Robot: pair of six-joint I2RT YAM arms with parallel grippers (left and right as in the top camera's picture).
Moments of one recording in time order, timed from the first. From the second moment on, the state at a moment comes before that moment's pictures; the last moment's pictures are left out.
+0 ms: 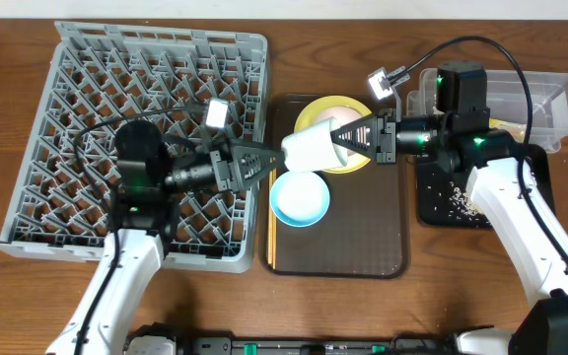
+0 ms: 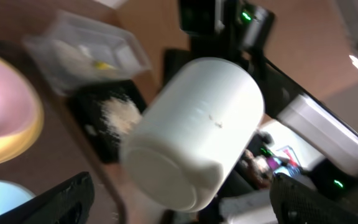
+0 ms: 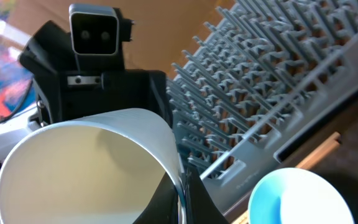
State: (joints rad) left arm -0.10 1.24 0.70 0.42 1.26 -0.87; right arm 0.19 1.53 1.15 -0.32 -1.24 0.24
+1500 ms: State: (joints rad) left arm -0.26 1.26 0.70 0.64 1.24 -0.90; right arm 0.26 1.53 1.15 -0.28 -1.35 0.26
